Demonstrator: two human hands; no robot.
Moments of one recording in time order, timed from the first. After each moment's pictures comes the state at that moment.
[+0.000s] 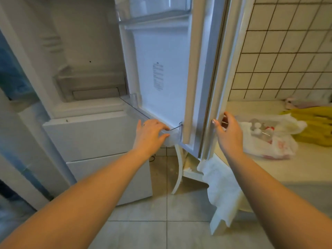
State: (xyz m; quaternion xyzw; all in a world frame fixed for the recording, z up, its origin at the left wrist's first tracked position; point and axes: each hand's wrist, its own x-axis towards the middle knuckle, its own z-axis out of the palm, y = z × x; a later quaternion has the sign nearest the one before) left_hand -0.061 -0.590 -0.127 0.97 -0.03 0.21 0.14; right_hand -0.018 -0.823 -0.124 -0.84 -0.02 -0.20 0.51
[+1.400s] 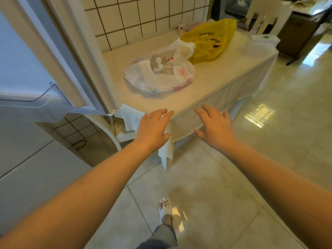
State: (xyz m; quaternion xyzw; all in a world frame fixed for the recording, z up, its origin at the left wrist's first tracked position) left_hand -0.050 -0.839 -0.245 0.92 -0.37 0.02 0.09; right_hand -0.138 -1.033 -0.247 -0.99 0.09 -0.08 0.02
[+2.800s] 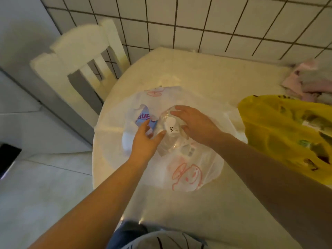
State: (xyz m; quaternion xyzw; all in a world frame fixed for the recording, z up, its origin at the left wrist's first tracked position) left_hand 0.303 -1.072 -0.276 0.69 0.34 0.06 0.63; right_hand 0.433 -1.205 -0.269 -0.89 -0.43 0.10 0.15
